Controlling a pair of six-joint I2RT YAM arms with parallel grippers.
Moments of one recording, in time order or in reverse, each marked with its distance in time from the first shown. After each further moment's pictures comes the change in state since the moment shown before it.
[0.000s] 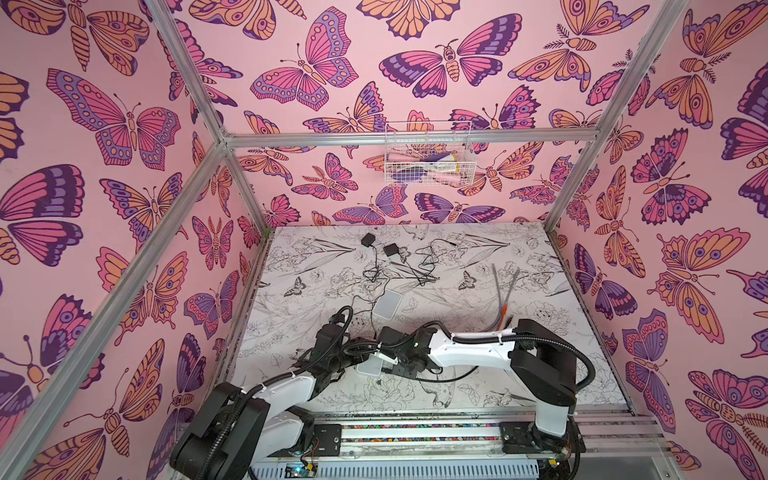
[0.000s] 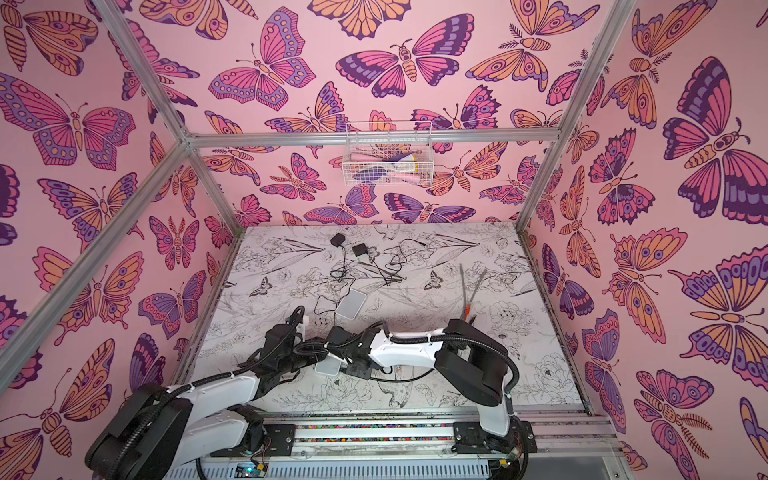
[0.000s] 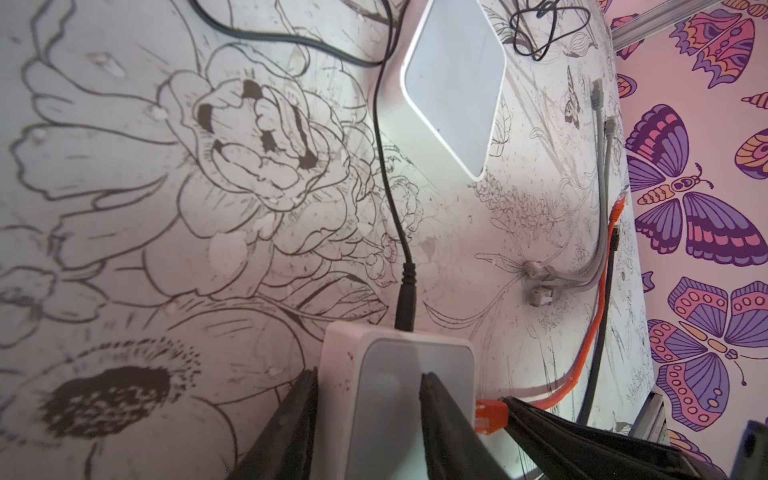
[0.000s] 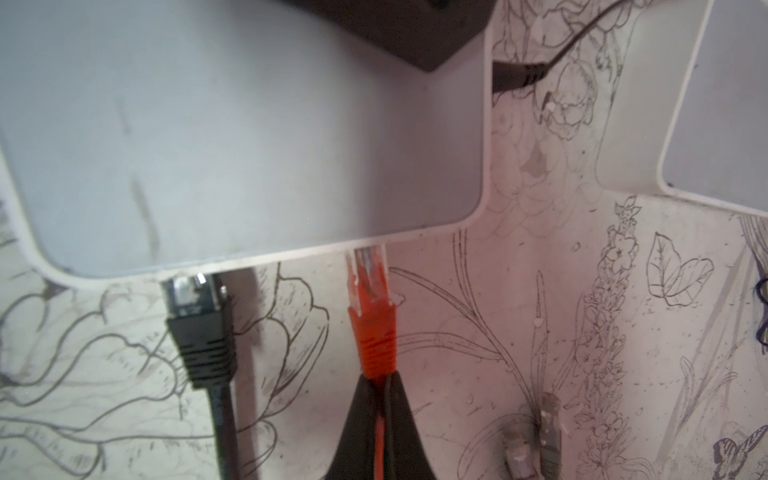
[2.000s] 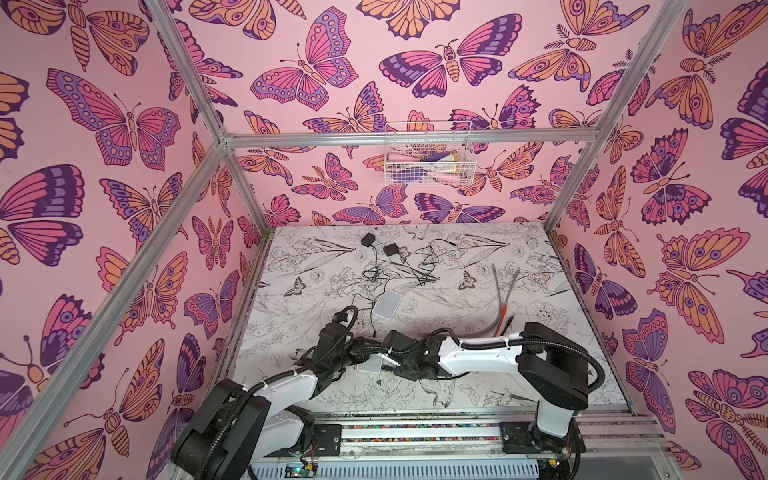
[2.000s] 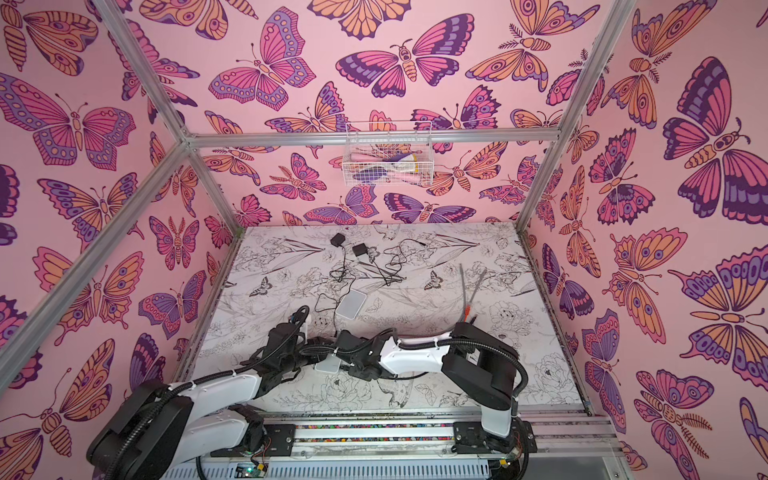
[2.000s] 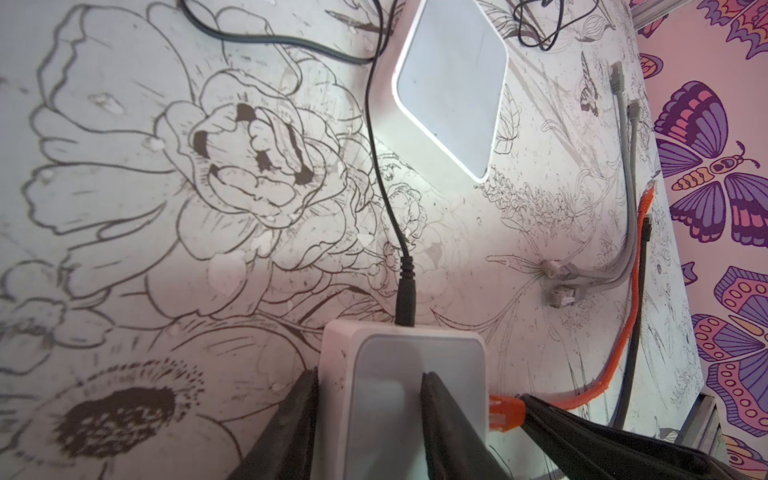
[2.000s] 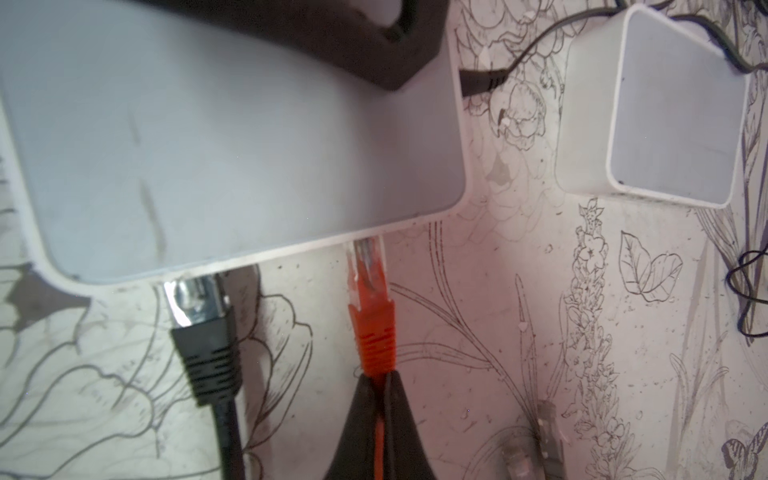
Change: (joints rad) left arm -0.029 0.013 0.023 -0.023 -0.058 0.066; right arm 0.008 -0.064 -0.154 0.220 0.037 0.017
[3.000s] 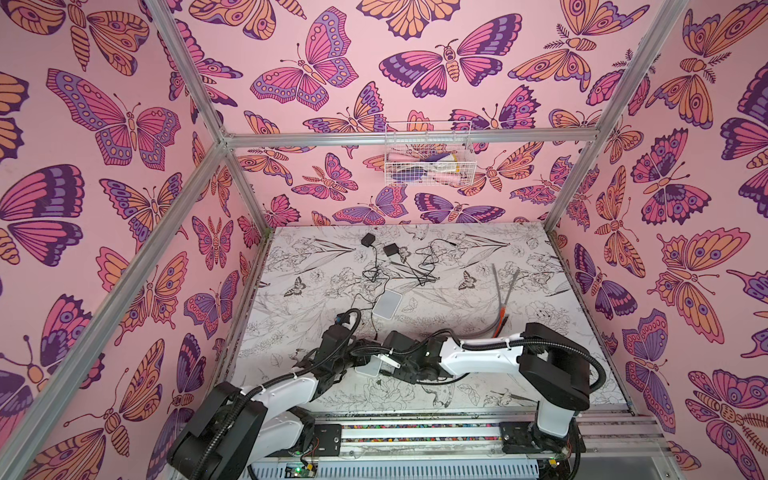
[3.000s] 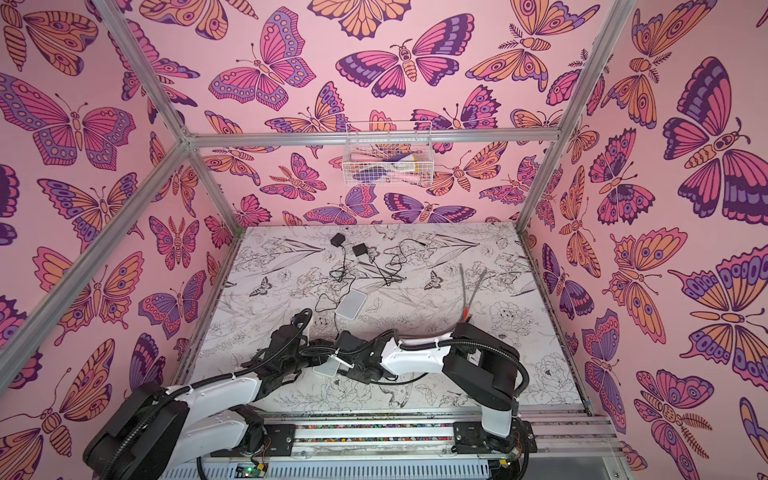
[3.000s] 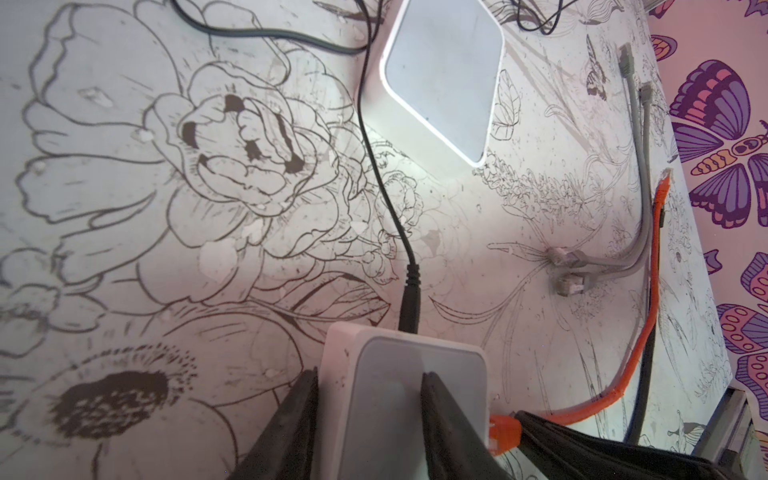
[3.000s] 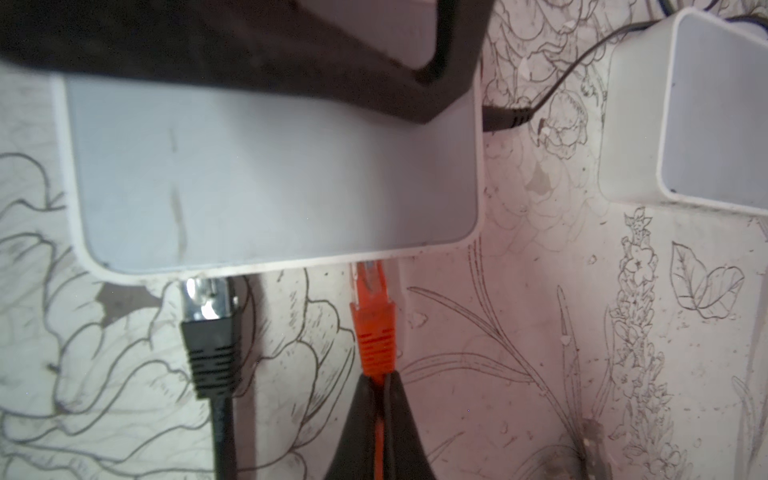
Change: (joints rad) left arm -0.056 -0.032 -0.010 -0.021 -0.056 0.002; right arm -0.005 -0.010 -0.014 0.027 -0.089 0.034
